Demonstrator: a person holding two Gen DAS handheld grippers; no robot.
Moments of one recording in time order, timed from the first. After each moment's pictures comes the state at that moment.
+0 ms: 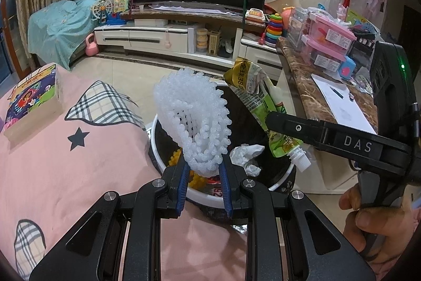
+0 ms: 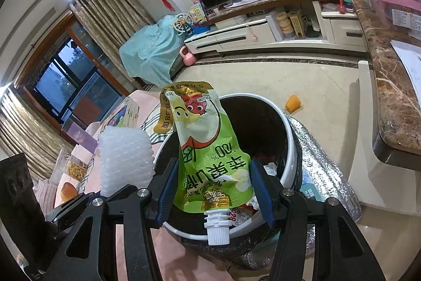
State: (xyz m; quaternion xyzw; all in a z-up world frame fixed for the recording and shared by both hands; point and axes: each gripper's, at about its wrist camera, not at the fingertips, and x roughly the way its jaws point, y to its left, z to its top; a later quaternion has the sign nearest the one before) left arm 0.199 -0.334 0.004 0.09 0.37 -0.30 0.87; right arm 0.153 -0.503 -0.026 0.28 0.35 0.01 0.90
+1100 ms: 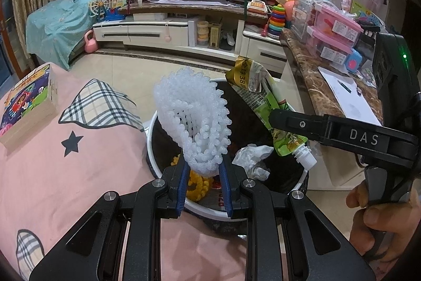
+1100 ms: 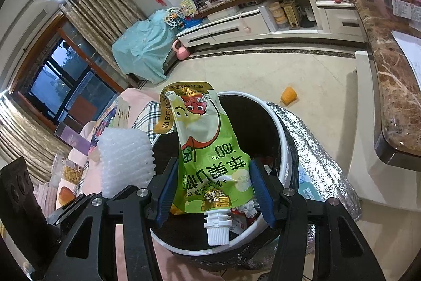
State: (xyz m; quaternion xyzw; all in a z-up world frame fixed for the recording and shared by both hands) left arm 0.220 -0.350 -0.009 0.11 0.38 -0.30 0.87; right arm 0.171 -0.512 -0.033 0.29 0.37 0.00 0.88
